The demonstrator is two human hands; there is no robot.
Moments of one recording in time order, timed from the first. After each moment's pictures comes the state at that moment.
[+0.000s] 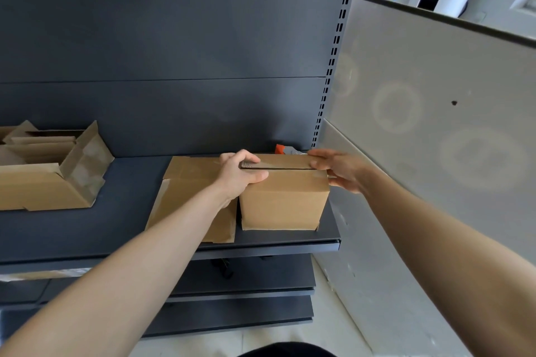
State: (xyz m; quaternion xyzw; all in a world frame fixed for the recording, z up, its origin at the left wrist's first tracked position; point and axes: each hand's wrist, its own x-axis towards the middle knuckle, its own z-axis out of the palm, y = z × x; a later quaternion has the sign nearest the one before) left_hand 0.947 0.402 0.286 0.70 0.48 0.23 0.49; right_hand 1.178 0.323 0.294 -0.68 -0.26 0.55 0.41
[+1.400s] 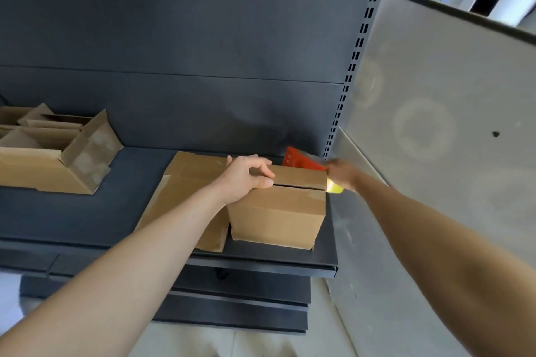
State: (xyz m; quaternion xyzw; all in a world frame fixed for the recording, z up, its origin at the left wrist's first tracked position) left_hand 0.973 0.422 0.284 0.79 0.42 0.18 0.41; right_hand 1.220 0.380 0.271 -0.79 -0.47 0.35 0.14
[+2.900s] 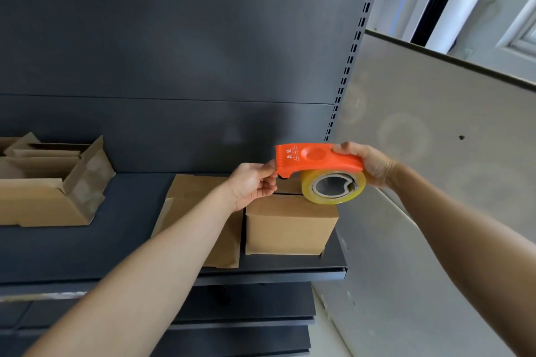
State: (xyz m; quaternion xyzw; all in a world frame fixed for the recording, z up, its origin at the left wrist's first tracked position) left_hand 0.956 0.424 0.319 0.52 0.38 0.23 0.74; right_hand 1.191 0.333 0.363 -0.64 -0.38 0.54 0.40
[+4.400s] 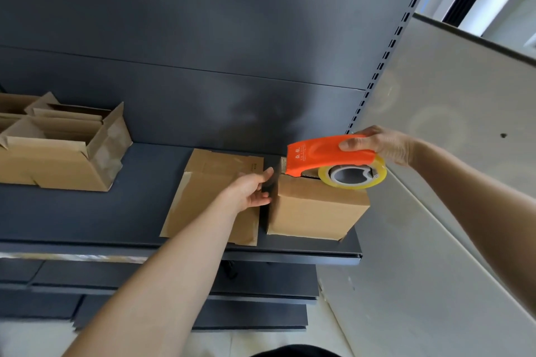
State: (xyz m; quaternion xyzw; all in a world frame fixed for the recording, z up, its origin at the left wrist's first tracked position) left_hand 0.914 0.436 0.253 0.37 0.52 0.20 0.74; right_hand 1.150 0.351 0.391 -0.71 -0.54 0.40 0.20
